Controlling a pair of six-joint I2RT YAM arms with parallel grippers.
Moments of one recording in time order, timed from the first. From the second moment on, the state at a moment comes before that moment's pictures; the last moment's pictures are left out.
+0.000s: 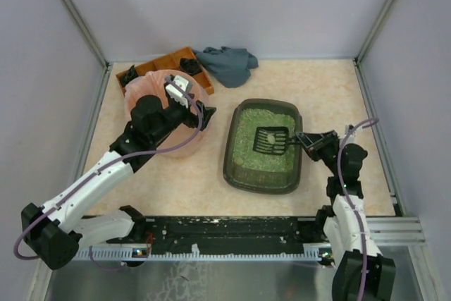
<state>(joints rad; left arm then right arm) -0.64 1.08 0.94 0.05 0.03 -0.03 -0.21 0.68 0.17 0.35 -0.56 1.20</state>
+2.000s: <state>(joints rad) -0.63 0.61 1.06 -0.48 -0.28 -0.18 0.78 1.77 1.81 -0.03 -0.07 0.27</state>
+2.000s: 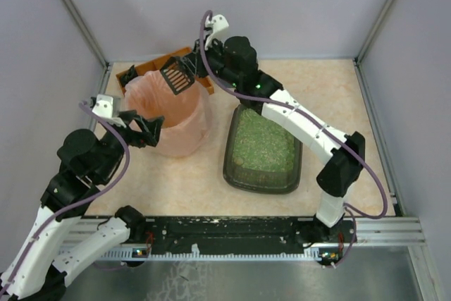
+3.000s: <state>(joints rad) -0.63 1.04 1.17 -0.36 0.03 -0.09 0.69 0.94 1.14 -0.12 0.26 0.42</state>
